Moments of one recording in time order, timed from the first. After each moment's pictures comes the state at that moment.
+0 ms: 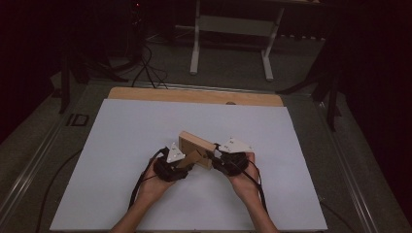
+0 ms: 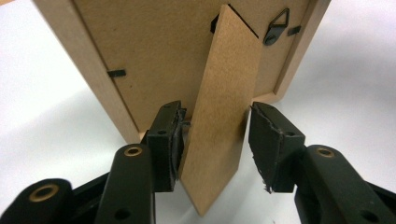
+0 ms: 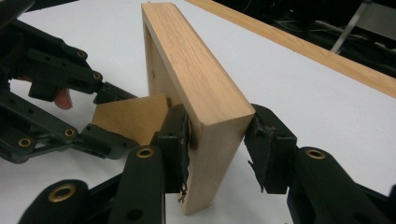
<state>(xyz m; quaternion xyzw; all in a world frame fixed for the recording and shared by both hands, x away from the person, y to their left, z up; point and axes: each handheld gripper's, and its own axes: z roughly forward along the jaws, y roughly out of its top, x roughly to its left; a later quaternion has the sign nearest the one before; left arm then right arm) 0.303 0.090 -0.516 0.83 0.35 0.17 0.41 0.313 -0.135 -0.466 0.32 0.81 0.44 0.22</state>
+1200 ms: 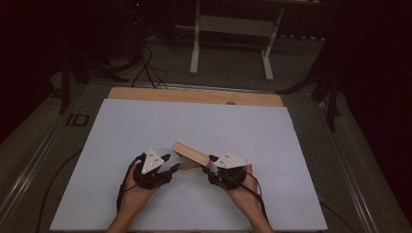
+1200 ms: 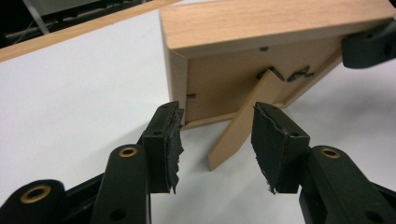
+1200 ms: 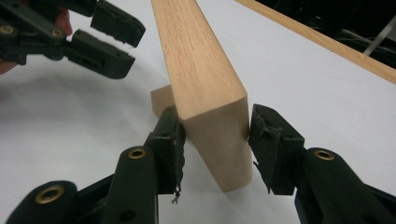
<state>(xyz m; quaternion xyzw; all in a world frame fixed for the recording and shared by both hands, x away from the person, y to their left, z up) 0.269 0.133 -0.499 0.78 0.36 0.23 0.45 0.281 -0.130 -0.477 0.26 0.83 0.44 0.21</state>
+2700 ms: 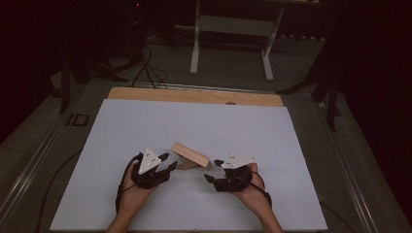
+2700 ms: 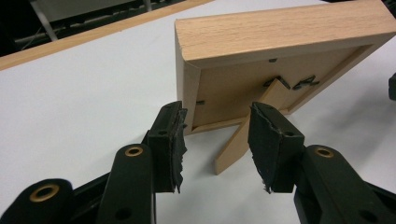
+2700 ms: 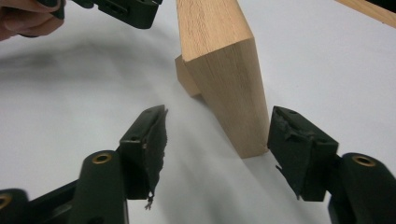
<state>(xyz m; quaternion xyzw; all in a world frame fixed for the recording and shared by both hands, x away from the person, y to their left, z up) 0.267 0.137 -0.498 0.77 0.36 0.23 0.46 0.286 -0.152 -0.482 0.24 0.86 0.43 0.13</state>
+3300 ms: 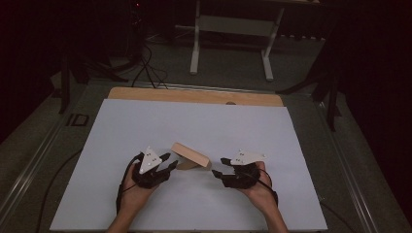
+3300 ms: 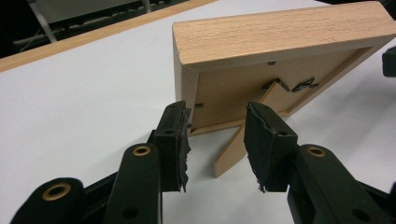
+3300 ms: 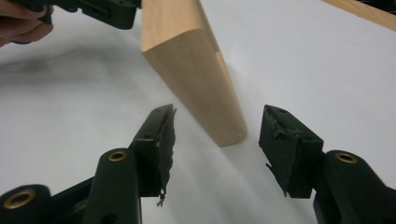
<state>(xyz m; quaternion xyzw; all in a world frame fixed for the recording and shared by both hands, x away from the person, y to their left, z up) 0.269 0.136 -0.498 0.77 0.36 0.23 0.46 0.293 -0.174 -0.479 0.26 0.85 0.44 0.13</state>
